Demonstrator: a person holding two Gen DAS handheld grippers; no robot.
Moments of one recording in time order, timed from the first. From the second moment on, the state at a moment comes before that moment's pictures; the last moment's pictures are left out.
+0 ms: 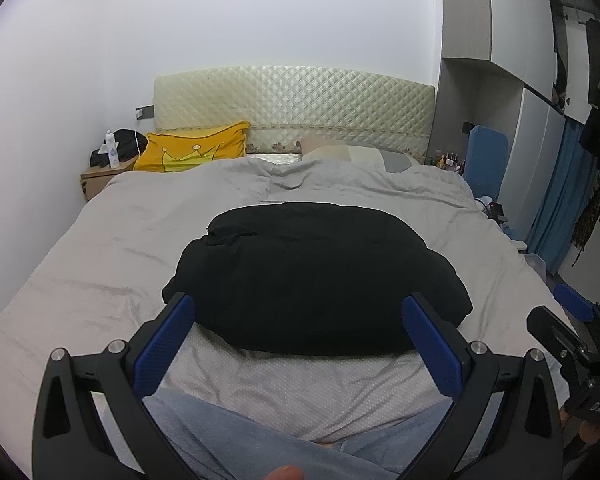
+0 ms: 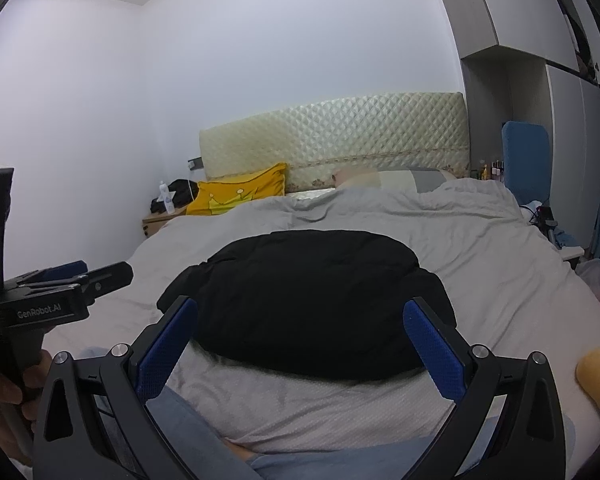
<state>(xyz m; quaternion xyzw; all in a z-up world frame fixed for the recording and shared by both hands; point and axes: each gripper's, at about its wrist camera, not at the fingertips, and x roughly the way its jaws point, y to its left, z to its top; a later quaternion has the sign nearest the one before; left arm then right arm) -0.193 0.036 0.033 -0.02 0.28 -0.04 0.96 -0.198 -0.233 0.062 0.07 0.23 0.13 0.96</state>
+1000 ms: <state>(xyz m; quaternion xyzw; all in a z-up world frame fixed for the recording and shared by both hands) -0.196 0.044 0.034 -0.02 0.28 -0.03 0.96 -0.203 -0.228 0.063 0.07 0.23 0.13 0.96</state>
